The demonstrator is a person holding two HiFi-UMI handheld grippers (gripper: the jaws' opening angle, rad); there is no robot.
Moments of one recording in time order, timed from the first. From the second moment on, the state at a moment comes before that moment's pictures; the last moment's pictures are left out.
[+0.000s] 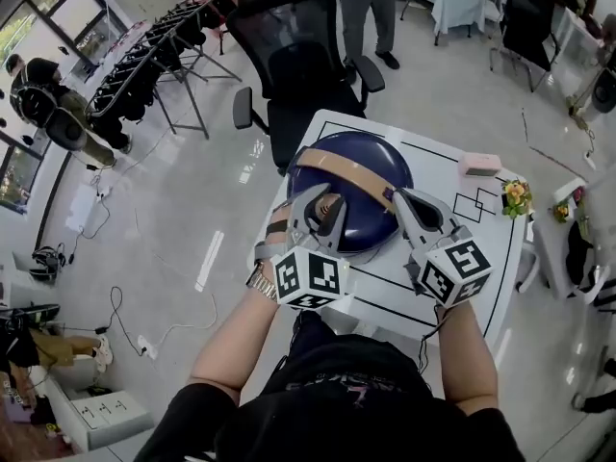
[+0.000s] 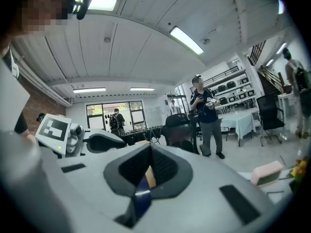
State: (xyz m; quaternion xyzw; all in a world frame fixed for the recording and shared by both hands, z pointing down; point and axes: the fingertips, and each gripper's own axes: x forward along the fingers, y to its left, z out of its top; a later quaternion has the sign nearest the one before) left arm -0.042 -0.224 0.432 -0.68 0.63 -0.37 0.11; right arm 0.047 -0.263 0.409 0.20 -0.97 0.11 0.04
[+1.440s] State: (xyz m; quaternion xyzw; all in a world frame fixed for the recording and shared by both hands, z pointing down) left arm -0.088 0.050 0.395 -0.80 0.60 -0.08 -0.05; right arm 0.008 -0.006 0.384 0.26 -0.96 0.09 0.02
